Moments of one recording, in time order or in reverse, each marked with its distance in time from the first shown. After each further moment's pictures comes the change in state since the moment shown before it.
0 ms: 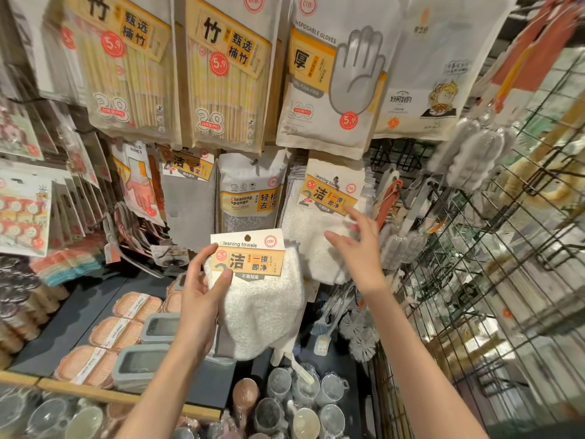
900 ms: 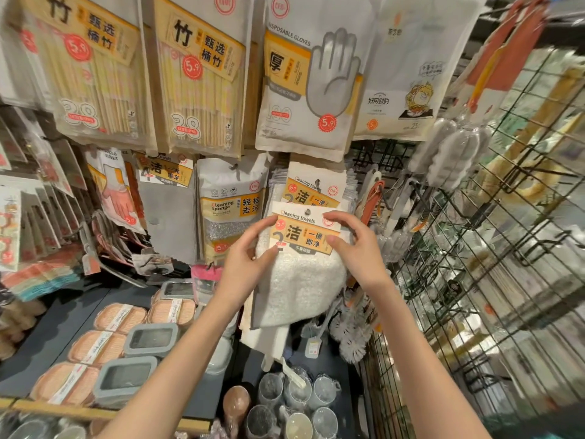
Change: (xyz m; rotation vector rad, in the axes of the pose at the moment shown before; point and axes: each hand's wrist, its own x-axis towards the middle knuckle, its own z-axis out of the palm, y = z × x) left_hand 0.029 0.019 0.082 0.411 -0.369 0.255; right_hand 0.003 -0.006 -0.029 -0.032 -0.129 -0.113
